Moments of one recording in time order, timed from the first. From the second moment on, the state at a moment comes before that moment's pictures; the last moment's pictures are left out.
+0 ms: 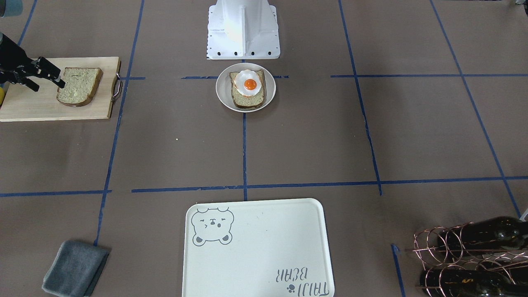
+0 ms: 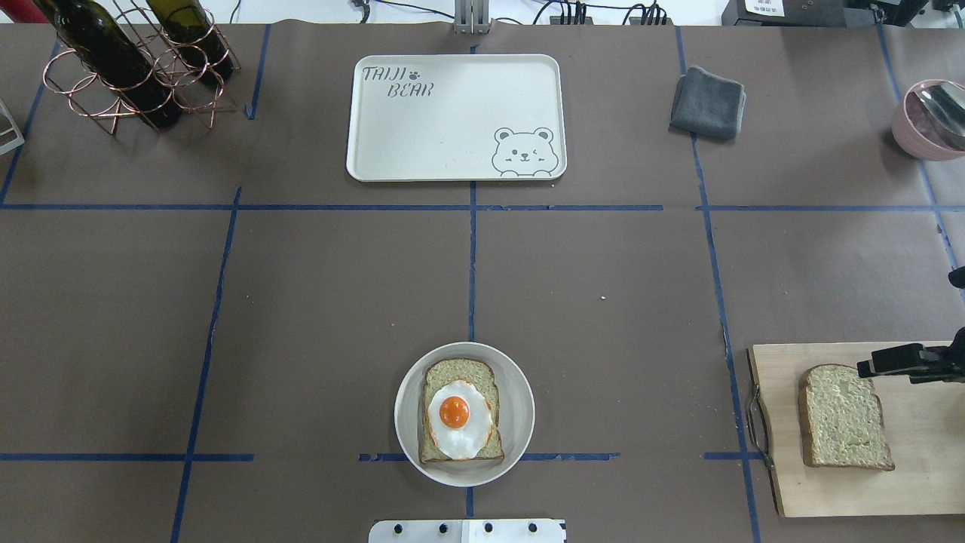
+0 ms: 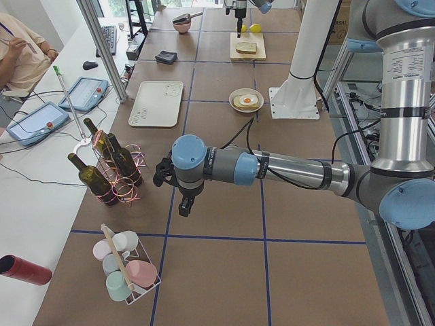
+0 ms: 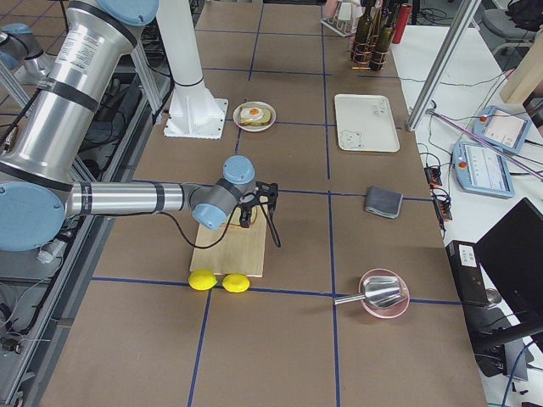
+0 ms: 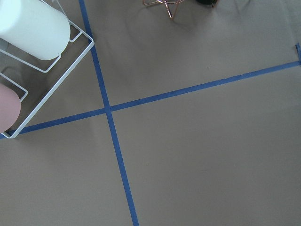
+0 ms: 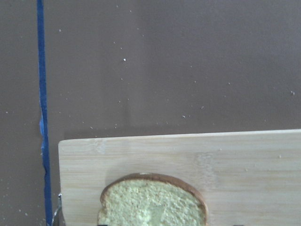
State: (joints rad) left arm -1.57 -1.50 -1.79 -1.57 -2.47 0.14; right arm 0.81 -2.02 1.91 -0.64 2.20 1.15
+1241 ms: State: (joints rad) left arm -1.57 -1.51 -1.81 -1.57 -2.47 0.12; right arm 0.67 -2.04 1.80 -0.48 2.14 1.37
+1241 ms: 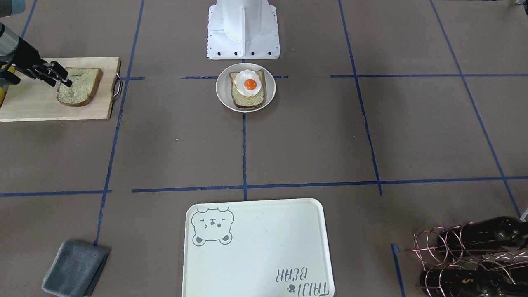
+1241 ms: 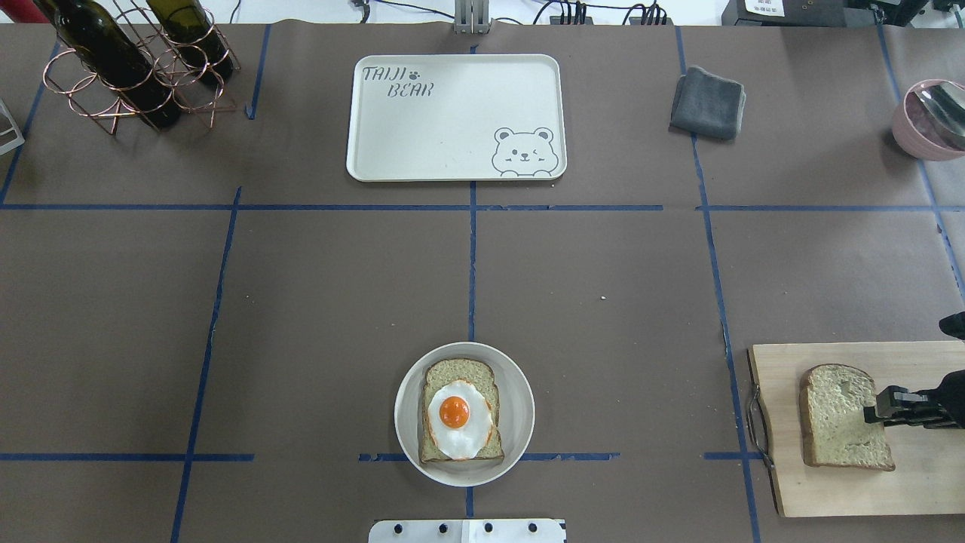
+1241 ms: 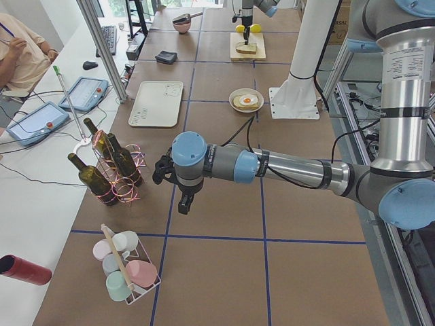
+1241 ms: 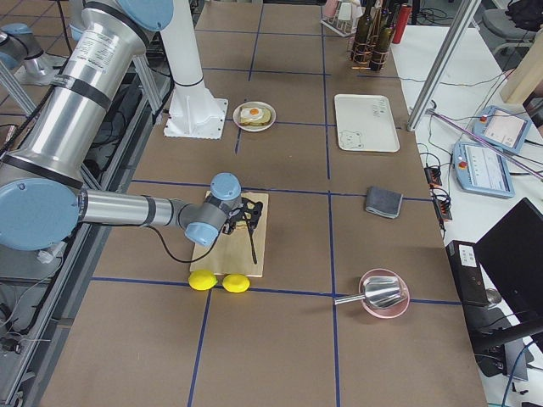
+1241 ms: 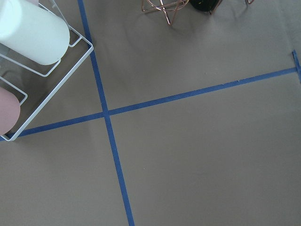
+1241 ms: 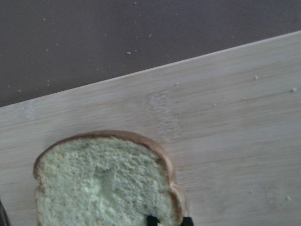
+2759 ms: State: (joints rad) left arm -1.58 -1.50 -1.82 -1.57 -2.47 0.12; right arm 0.66 -1.85 1.99 -0.49 2.16 1.51
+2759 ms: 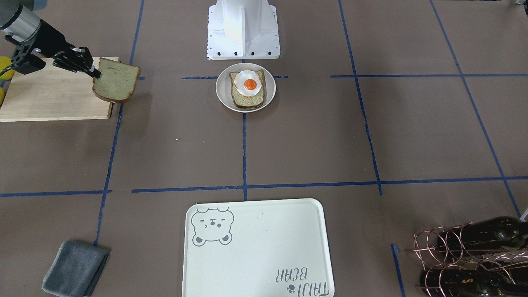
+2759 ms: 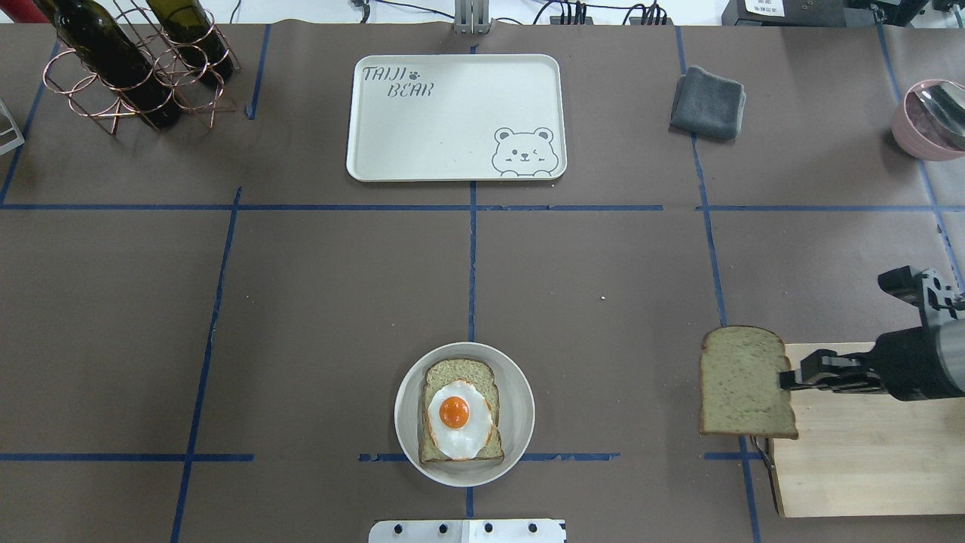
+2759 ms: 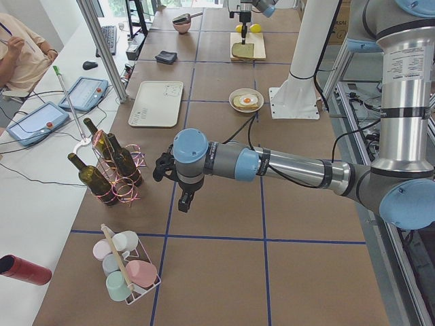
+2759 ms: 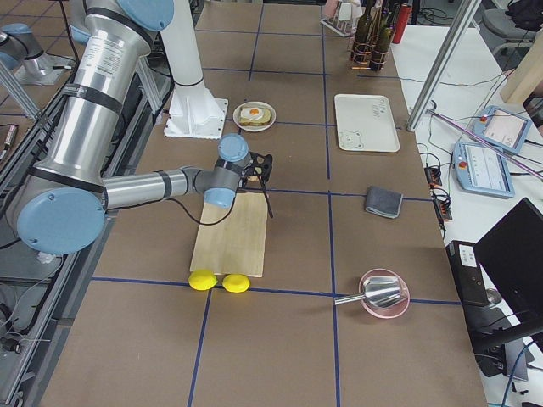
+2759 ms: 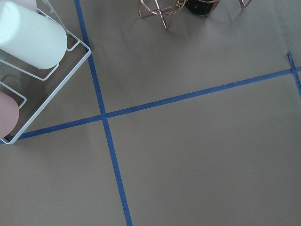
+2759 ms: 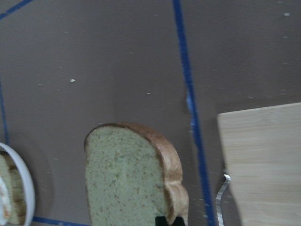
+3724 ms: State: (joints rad) left arm -1.57 -1.51 -1.82 -1.57 -2.47 0.12; right arm 0.38 -1.23 1.73 -0.60 1.98 1.73
